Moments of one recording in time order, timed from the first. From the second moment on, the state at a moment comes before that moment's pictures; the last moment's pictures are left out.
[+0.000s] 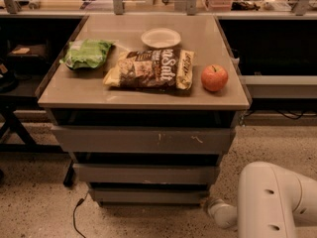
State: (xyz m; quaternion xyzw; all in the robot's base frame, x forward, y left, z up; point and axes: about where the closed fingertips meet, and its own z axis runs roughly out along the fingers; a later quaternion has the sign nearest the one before) arm 0.548 -0.235 0.148 -0.23 0.92 0.03 0.33
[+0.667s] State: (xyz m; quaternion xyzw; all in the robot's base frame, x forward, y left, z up) arm 0.509 -0.288 0.202 -0.20 0.93 -0.02 0.29
